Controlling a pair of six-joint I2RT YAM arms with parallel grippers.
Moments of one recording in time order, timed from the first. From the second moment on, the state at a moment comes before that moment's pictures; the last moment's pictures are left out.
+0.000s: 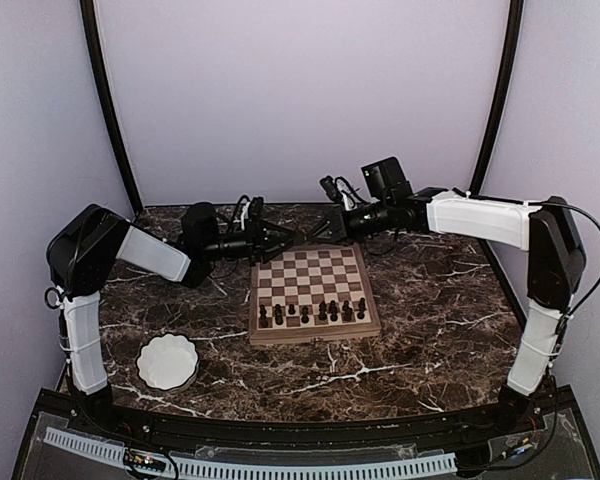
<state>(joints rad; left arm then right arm) -0.51 2.02 1.06 0.95 0.87 -1.19 0.64 1.85 1.46 -0.24 -0.65 0.39</state>
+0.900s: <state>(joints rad) -0.51 2.04 1.11 1.03 0.87 -1.25 0.63 1.85 1.46 -0.23 -0.68 0.40</state>
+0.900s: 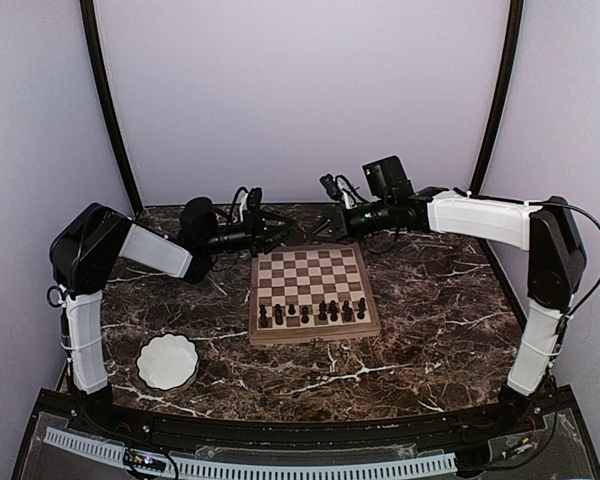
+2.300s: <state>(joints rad) -0.57 1.98 1.56 -0.04 0.76 -0.65 0.56 1.70 1.34 -0.38 -0.51 0.27</state>
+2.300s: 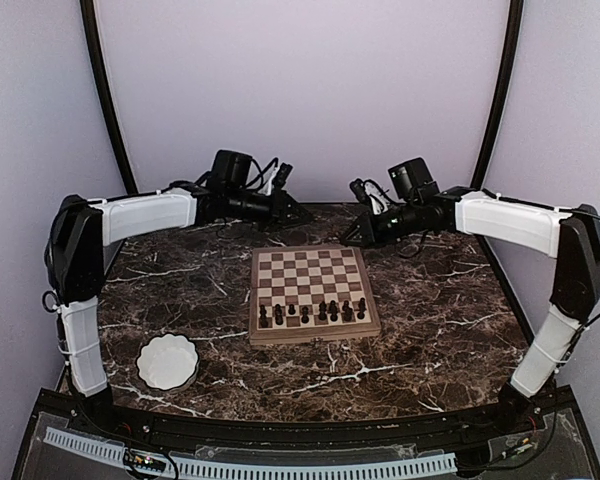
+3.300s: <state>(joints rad) -0.82 2.25 2.08 -1.16 0.28 -0.27 0.51 1.66 1.24 -0.45 -0.36 0.16</state>
